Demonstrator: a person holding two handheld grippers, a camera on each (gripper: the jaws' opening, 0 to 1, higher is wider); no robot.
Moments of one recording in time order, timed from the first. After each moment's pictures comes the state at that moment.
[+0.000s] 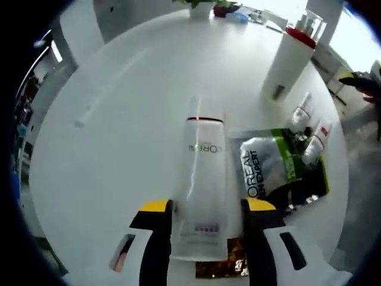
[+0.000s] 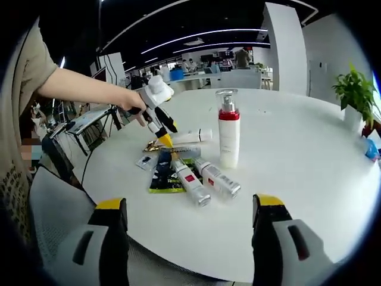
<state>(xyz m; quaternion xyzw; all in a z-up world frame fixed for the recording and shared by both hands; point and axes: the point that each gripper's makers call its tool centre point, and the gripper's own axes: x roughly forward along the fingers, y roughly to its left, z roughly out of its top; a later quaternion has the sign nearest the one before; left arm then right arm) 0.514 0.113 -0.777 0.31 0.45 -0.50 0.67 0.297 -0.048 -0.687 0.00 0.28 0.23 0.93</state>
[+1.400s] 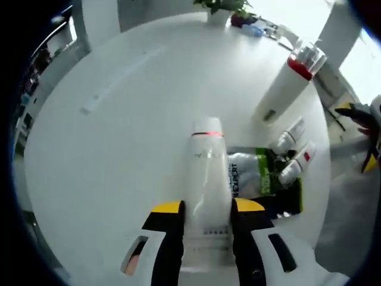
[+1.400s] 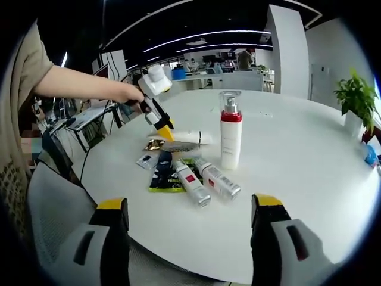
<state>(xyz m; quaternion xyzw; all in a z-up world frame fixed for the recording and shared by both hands) 0.487 0.107 -0.744 0.23 0.49 -0.47 0.70 0.296 -0.044 -0.685 -0.02 0.28 0.24 0.93</state>
